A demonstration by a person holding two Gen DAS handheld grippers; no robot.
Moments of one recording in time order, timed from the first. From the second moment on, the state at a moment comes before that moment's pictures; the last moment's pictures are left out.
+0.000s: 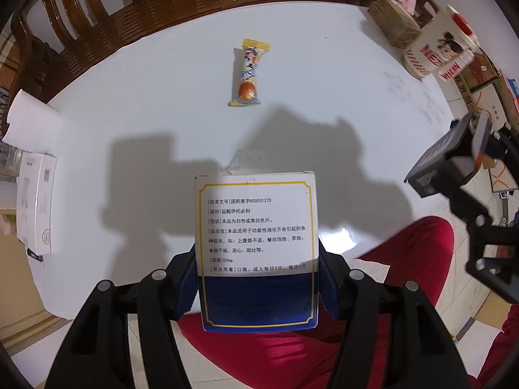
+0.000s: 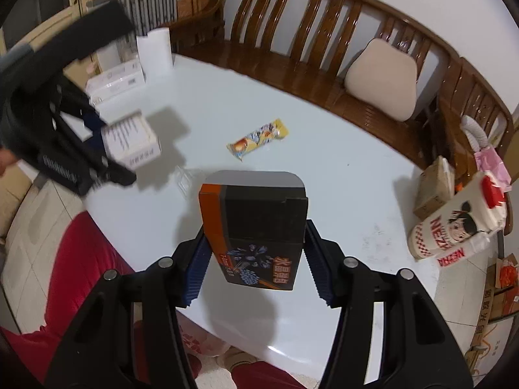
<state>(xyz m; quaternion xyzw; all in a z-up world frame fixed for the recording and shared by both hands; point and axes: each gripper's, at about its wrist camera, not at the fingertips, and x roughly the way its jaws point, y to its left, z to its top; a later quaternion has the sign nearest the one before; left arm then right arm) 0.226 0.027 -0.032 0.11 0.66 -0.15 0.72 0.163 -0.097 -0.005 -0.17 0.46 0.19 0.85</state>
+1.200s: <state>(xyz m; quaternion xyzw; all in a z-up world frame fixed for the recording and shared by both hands) 0.059 0.012 -0.079 0.13 0.59 -0.17 0.78 -0.003 -0.083 -0.027 -0.15 0.41 0.19 0.88</state>
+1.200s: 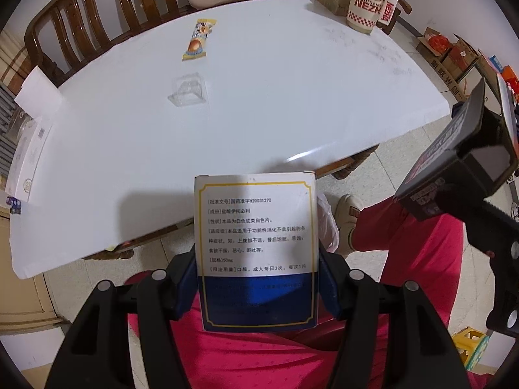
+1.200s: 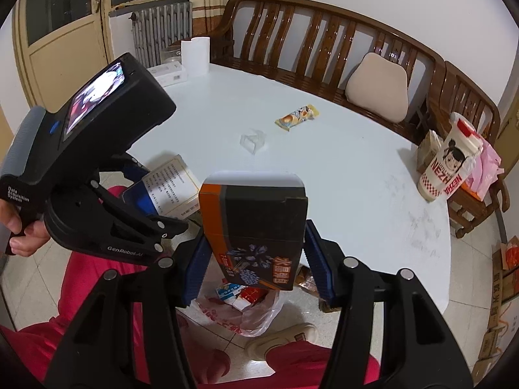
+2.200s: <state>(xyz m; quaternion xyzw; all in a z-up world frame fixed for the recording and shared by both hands) 0.050 0.014 -0.217 0.10 0.64 -0.15 0.75 -0.012 -0.093 -0.158 -0.10 0.50 0.15 0.85</state>
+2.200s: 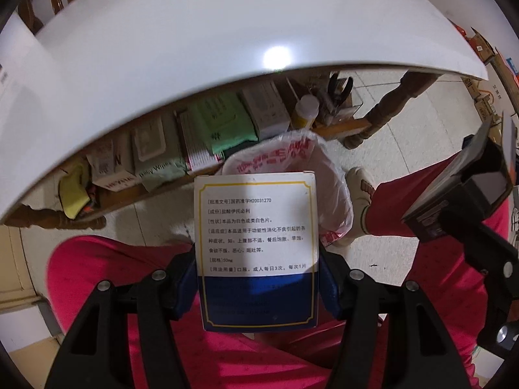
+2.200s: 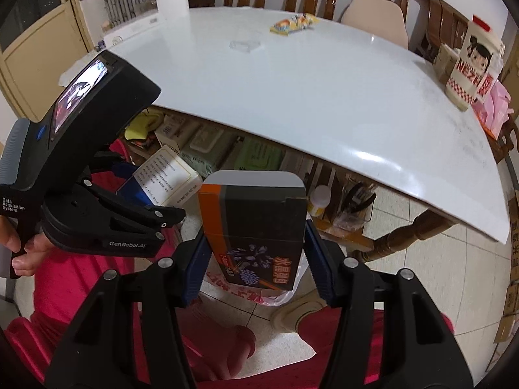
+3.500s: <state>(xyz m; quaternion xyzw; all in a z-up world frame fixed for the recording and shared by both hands) 0.111 0.022 -0.413 -0.06 0.77 -0.07 0.63 0.037 -0.104 -0.385 0.01 0.67 0.08 0.74</state>
